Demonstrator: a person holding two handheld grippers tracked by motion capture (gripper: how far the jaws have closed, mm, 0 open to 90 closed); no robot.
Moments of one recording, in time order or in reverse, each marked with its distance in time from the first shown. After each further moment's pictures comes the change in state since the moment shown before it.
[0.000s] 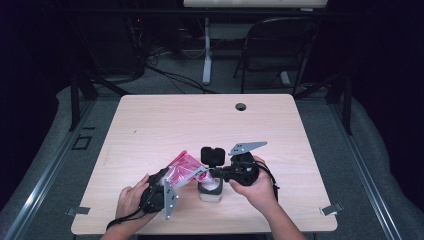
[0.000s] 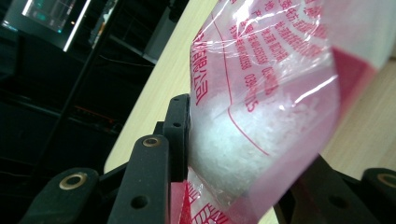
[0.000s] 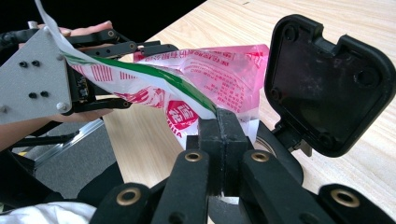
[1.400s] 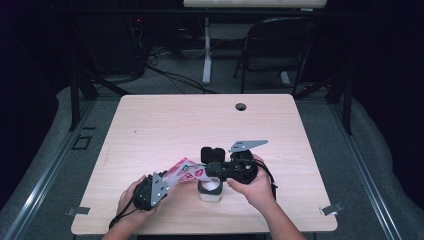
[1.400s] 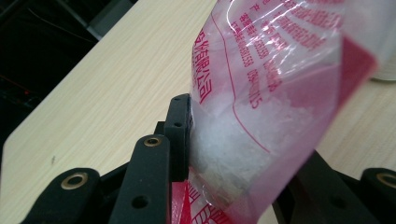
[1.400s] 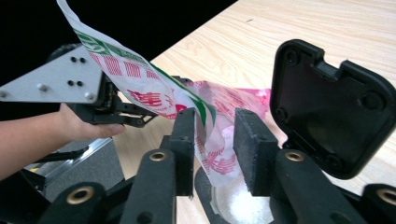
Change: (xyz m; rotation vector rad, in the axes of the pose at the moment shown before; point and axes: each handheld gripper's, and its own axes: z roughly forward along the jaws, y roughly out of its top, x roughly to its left) left arm 0.012 -0.025 0.014 0.000 -0.227 -0.282; right arm -0.001 0.004 0.003 -0.065 0.032 0.034
